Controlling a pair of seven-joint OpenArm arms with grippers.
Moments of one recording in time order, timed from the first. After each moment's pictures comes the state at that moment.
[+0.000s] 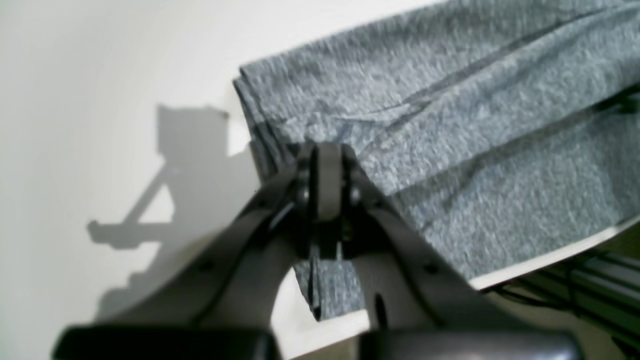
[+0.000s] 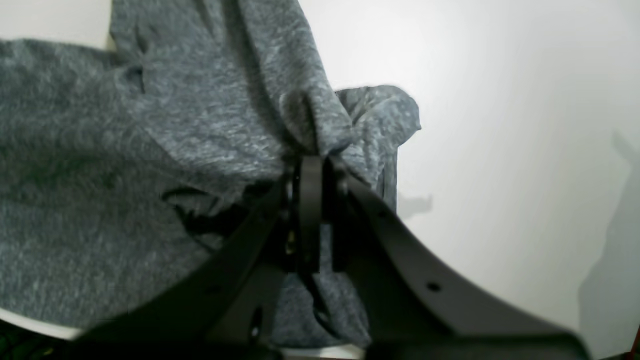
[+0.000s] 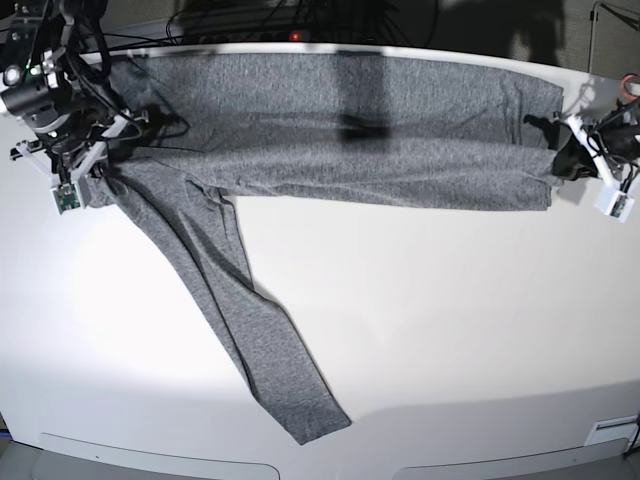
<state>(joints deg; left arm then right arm) 22.3 -33.0 -15.4 101.0 -43.1 -28.1 50.1 -24.8 18.7 24.9 119.8 15.3 23.3 -58.5</state>
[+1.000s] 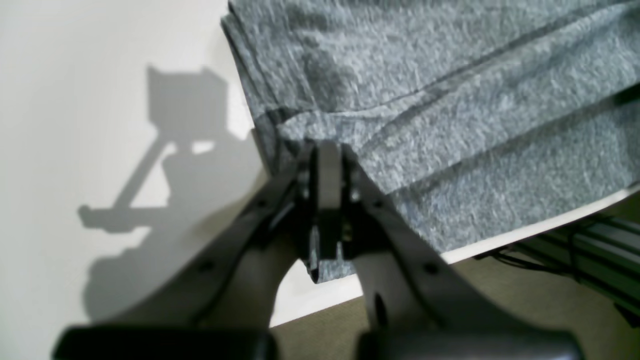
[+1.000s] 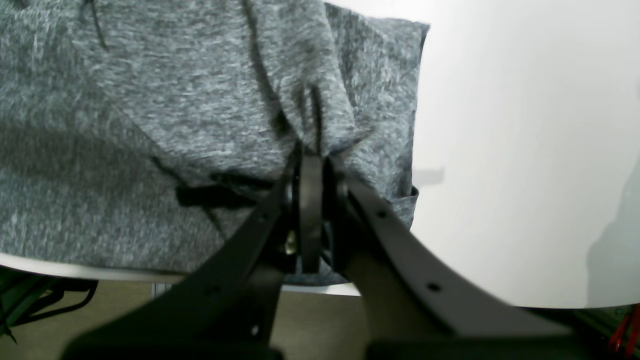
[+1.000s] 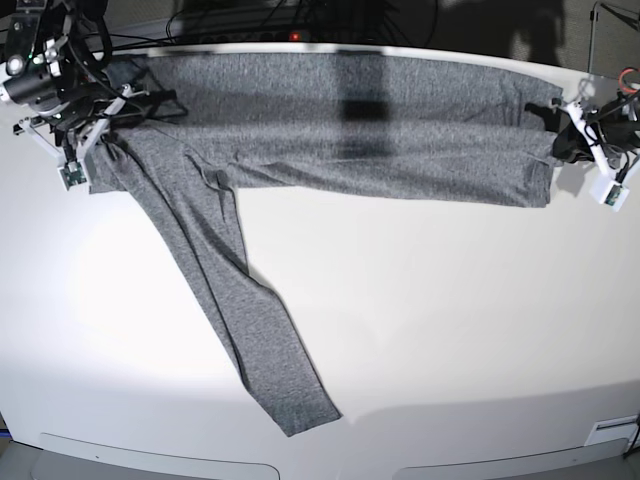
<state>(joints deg) 22.8 -33.0 -15.4 101.1 -43.1 -28.1 55.9 -27.4 18.7 24.9 119.8 15.3 23.3 -66.3</state>
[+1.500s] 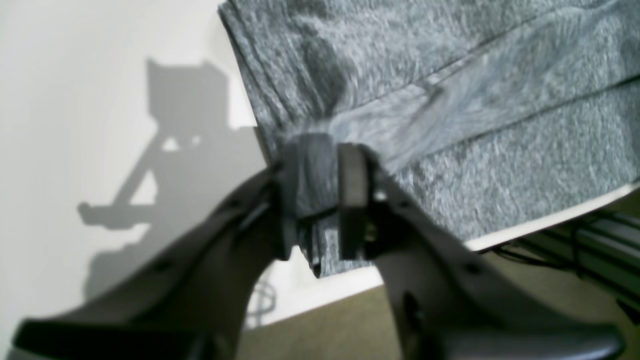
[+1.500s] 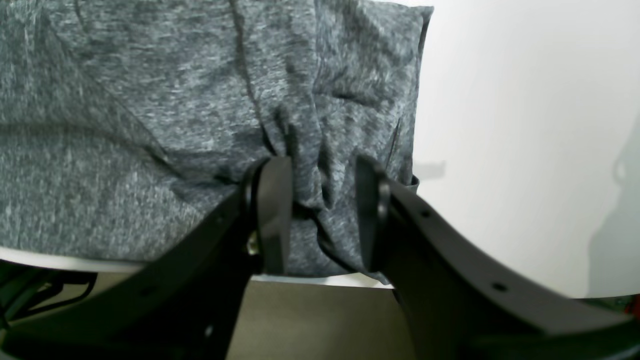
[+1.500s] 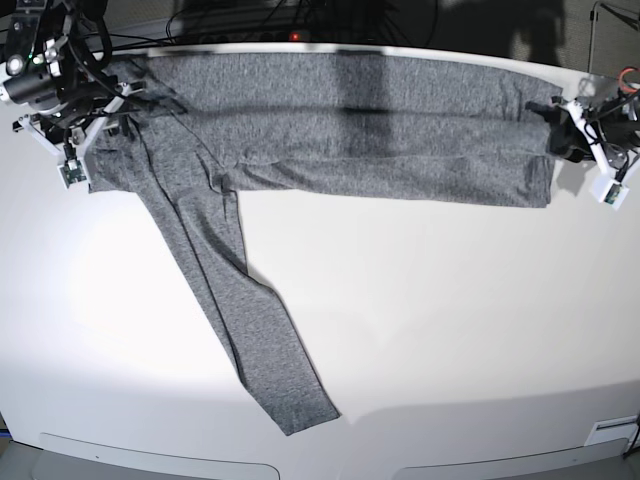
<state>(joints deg) 22.8 -33.0 -15.4 101.1 -42.9 -28.1 55.5 -27.4 18.7 24.9 119.8 16.2 23.2 -66.1</state>
